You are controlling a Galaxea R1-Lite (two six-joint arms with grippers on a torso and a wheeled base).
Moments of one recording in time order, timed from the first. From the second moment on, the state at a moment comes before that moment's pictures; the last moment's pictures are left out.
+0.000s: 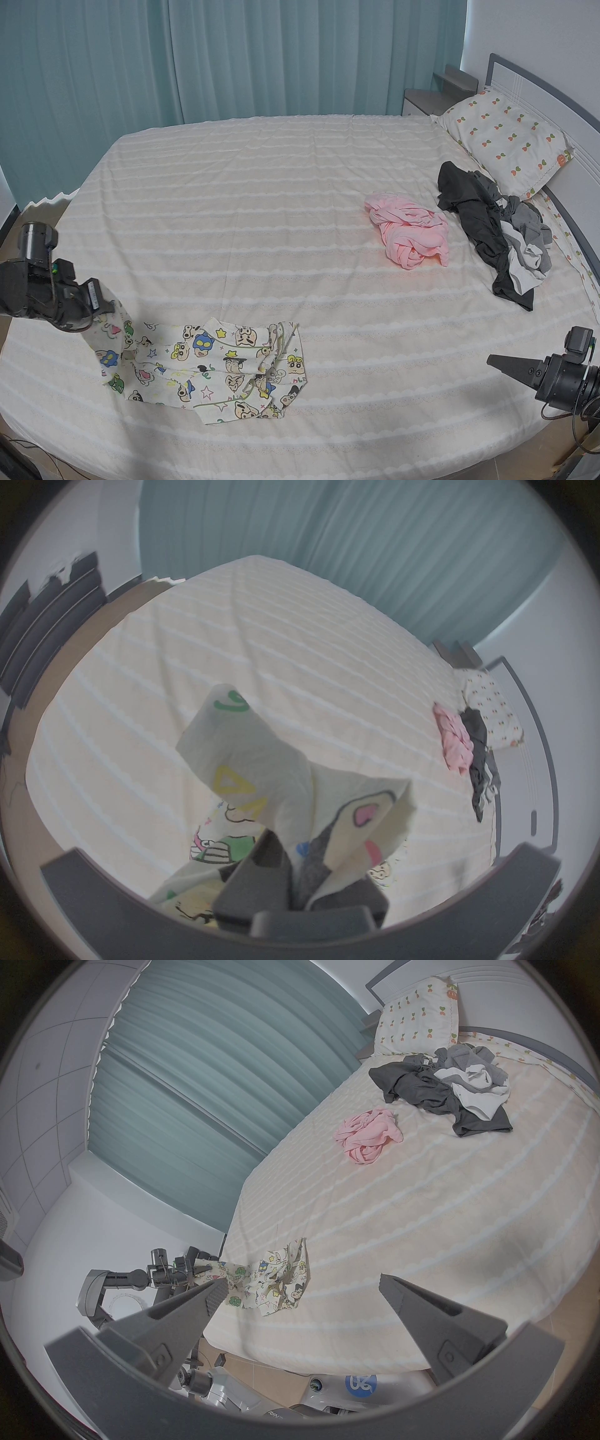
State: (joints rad) left arm 0.20 1.66 -0.83 -0.02 -0.28 -0.31; right arm 0.34 1.07 -0.12 -0.61 0.24 0.70
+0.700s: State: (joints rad) left arm -0.69 1.90 -0.83 -0.42 0.26 -0.62; right arm 0.29 1.09 -0.12 -0.61 0.32 0.70
